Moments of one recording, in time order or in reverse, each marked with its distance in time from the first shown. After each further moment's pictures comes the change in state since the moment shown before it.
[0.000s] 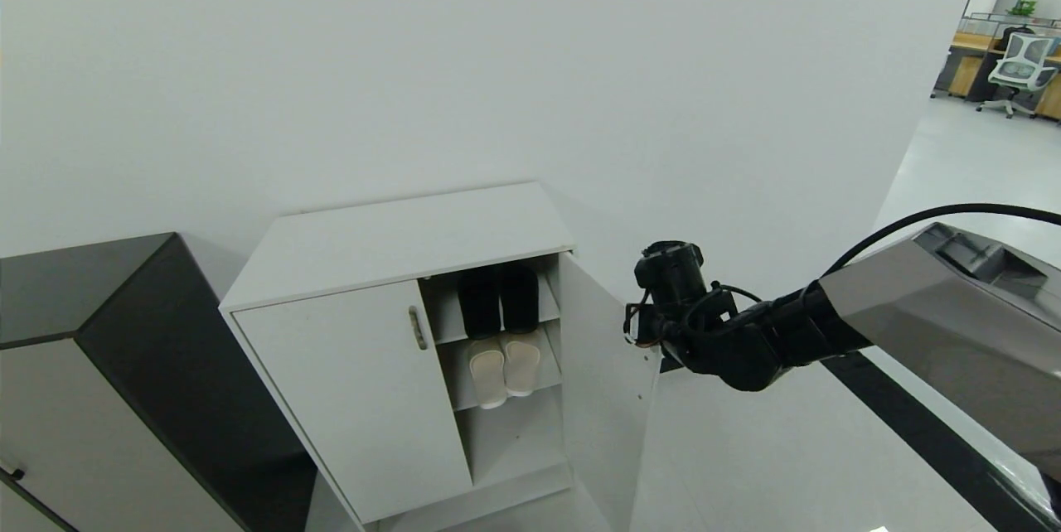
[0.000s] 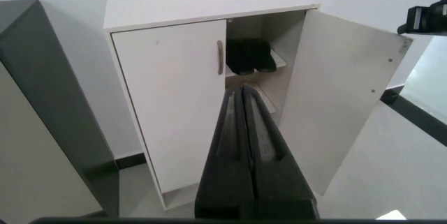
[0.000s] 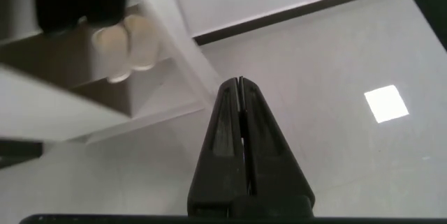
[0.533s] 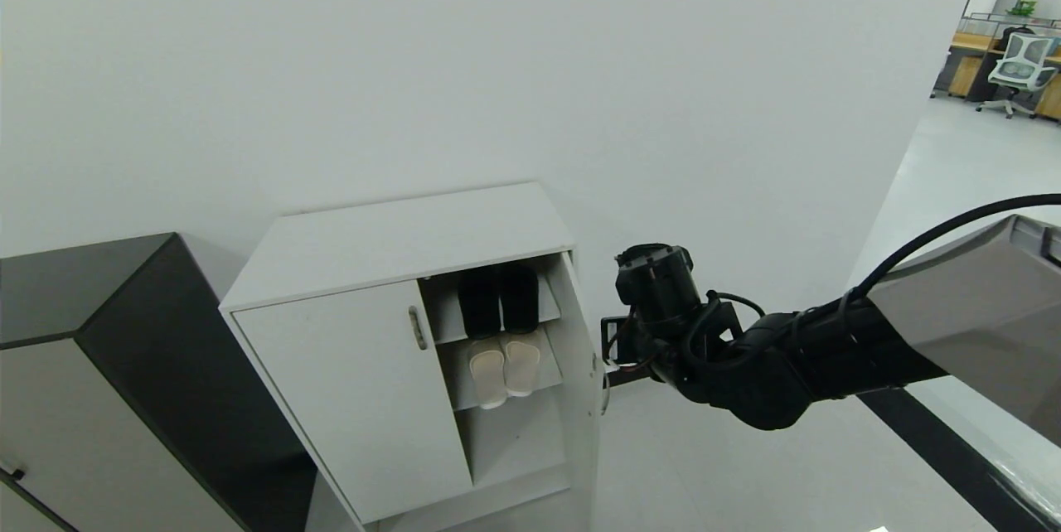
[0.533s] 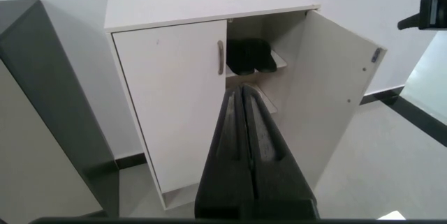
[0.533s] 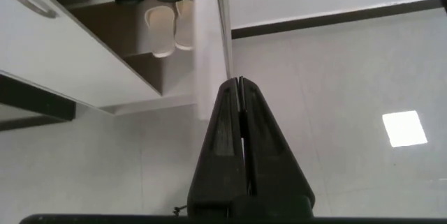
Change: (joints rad) left arm 0.000 0.000 0.000 0.000 0.001 0.000; right arm 0.129 -0.133 0.124 -0.004 0.007 -0.027
